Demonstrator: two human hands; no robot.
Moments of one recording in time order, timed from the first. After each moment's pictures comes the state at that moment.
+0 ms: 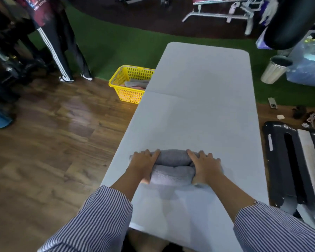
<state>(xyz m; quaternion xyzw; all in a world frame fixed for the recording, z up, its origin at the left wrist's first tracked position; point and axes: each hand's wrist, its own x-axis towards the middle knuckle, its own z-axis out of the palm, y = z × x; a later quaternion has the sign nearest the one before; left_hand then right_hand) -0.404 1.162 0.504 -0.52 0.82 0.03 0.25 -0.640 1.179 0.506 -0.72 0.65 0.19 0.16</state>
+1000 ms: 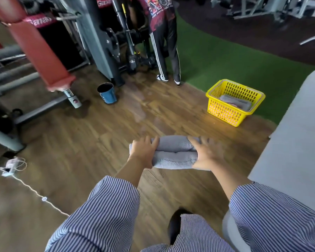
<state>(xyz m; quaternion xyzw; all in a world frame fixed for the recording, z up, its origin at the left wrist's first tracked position) 0.056 1.231 0.567 -0.75 0.63 -0.01 0.20 -0.153 1.124 0.543 -0.90 0.44 0.06 0.03</state>
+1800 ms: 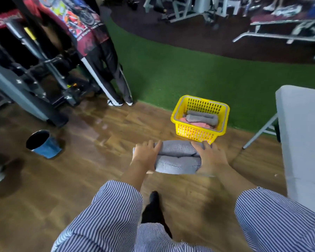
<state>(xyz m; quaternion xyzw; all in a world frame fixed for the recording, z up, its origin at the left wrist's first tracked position) 0.143 0.752 0.534 -0.62 0.76 -0.01 0.20 -0.100 0.731 0.513 -0.79 0.60 0.10 0.08</state>
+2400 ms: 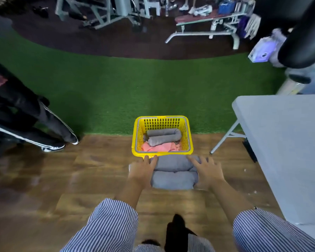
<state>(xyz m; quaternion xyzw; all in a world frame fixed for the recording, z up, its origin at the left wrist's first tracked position) 0.065 0.438 0.490 -0.45 0.87 0.02 0.21 -0.170 0.516 0.491 -0.66 0.73 0.15 0.11</state>
